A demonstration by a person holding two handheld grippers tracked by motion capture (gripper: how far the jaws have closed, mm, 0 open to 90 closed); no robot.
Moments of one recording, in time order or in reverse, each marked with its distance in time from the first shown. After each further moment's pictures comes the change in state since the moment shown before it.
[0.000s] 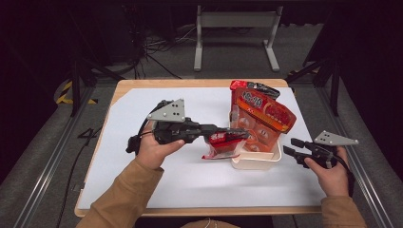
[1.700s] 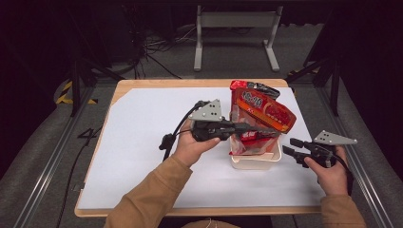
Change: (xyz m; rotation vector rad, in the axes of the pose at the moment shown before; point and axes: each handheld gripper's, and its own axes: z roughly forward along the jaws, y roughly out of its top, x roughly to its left) left arm 0.009 0.003 0.087 -0.075 -0.051 0.028; right arm -0.006 -0.004 0.004 -0.005 0.022 0.022
